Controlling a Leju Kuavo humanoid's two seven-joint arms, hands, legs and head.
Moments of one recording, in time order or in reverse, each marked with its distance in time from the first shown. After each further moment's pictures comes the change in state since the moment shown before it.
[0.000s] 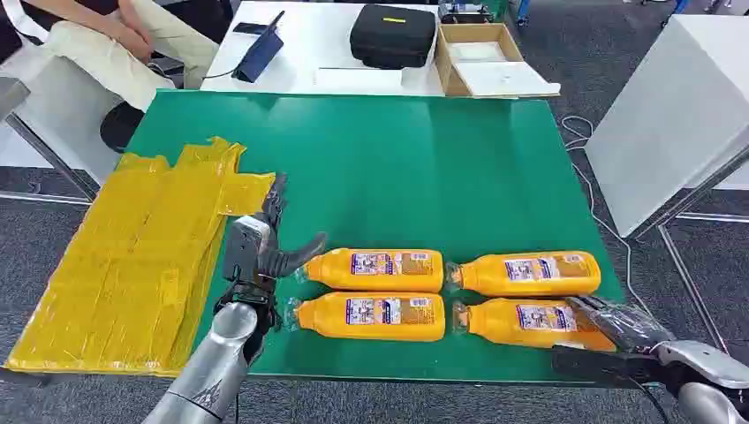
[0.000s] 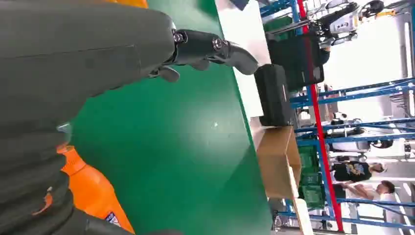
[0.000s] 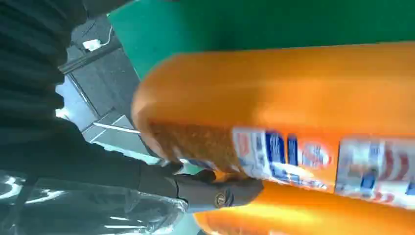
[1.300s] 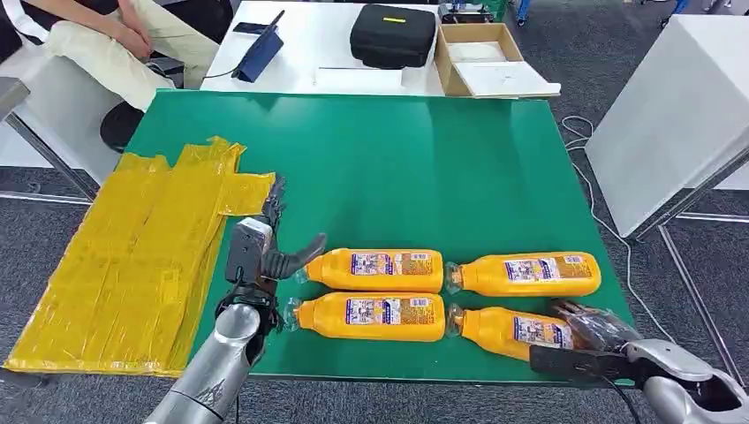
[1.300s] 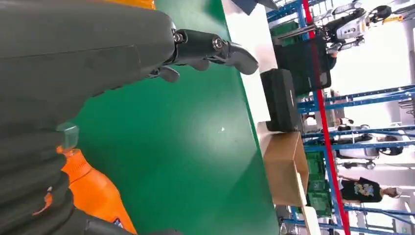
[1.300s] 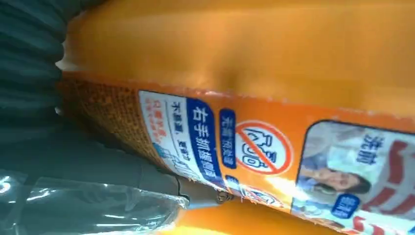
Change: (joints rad) left arm -0.008 -0.005 0.001 0.042 -0.001 0.030 -0.016; right arm -0.110 0.076 0.161 0.163 0.040 -0.086 0.003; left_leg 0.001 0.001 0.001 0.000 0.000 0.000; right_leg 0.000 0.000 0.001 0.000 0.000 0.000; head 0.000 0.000
